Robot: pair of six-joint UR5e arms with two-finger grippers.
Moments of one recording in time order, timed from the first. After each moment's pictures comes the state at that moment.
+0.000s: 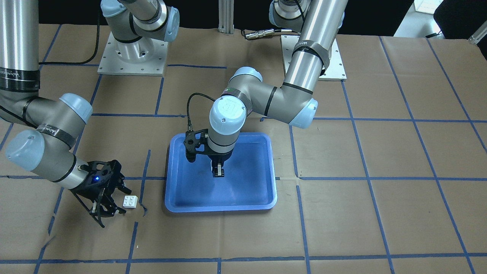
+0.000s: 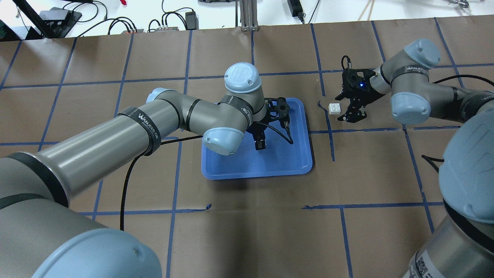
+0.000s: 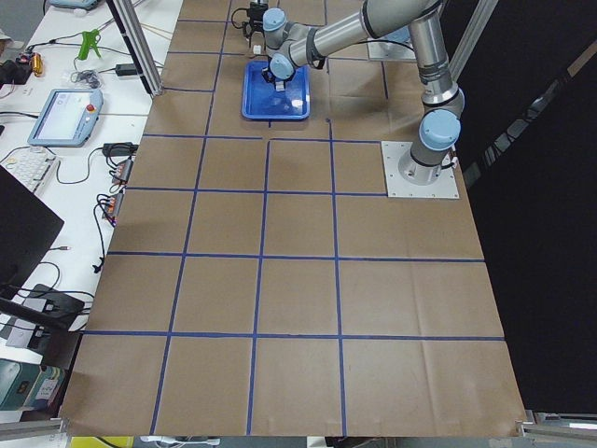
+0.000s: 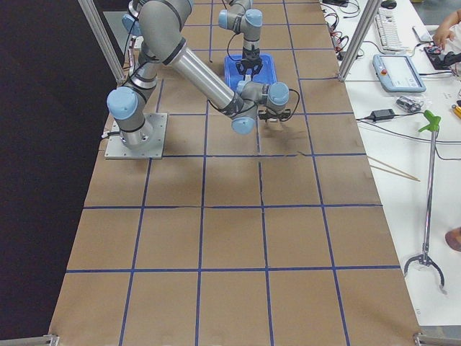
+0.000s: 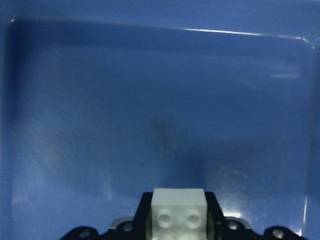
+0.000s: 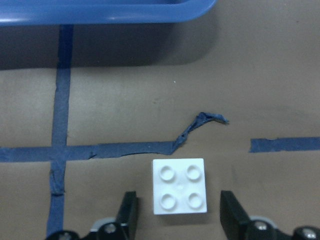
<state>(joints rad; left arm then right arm) -1.97 -2.12 -1.70 -0.88 1.44 1.08 1.32 -1.05 1.83 -2.36 -1.16 -1.80</state>
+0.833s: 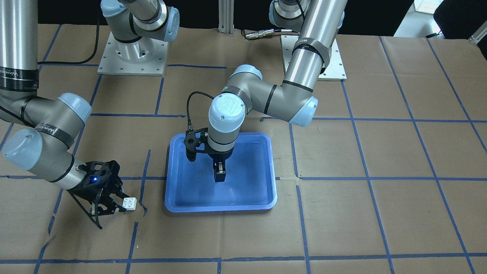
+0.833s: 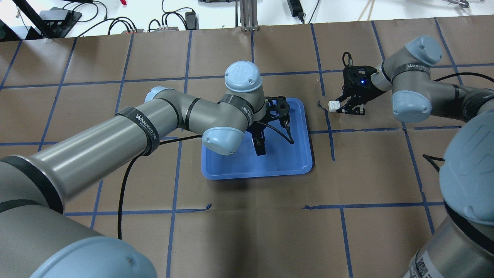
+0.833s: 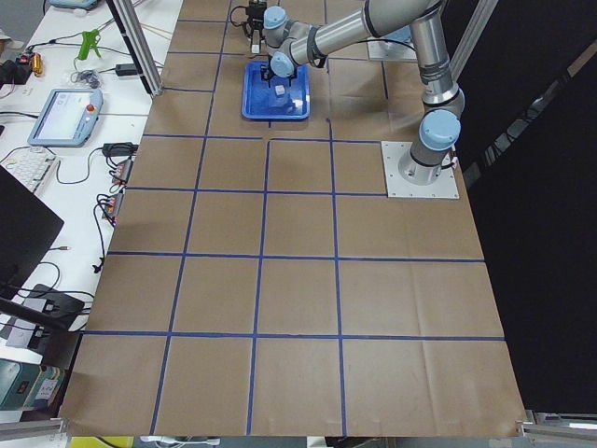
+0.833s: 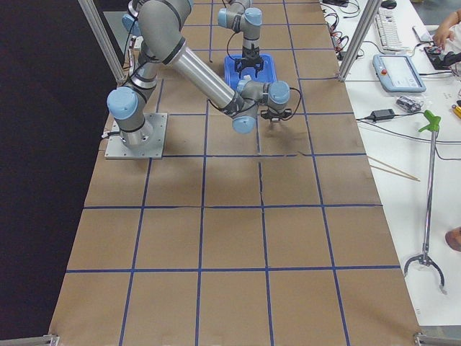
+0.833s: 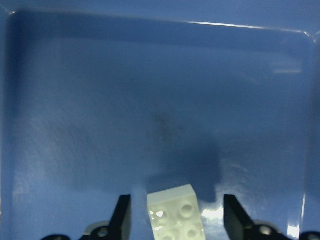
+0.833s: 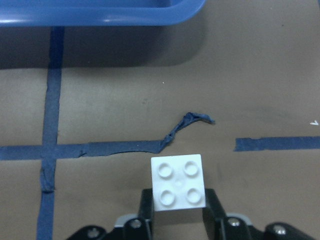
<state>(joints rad) -1.97 -2.10 -1.69 -0.90 1.46 1.07 1.32 -1.05 1.82 -2.37 -1.16 -1.80</state>
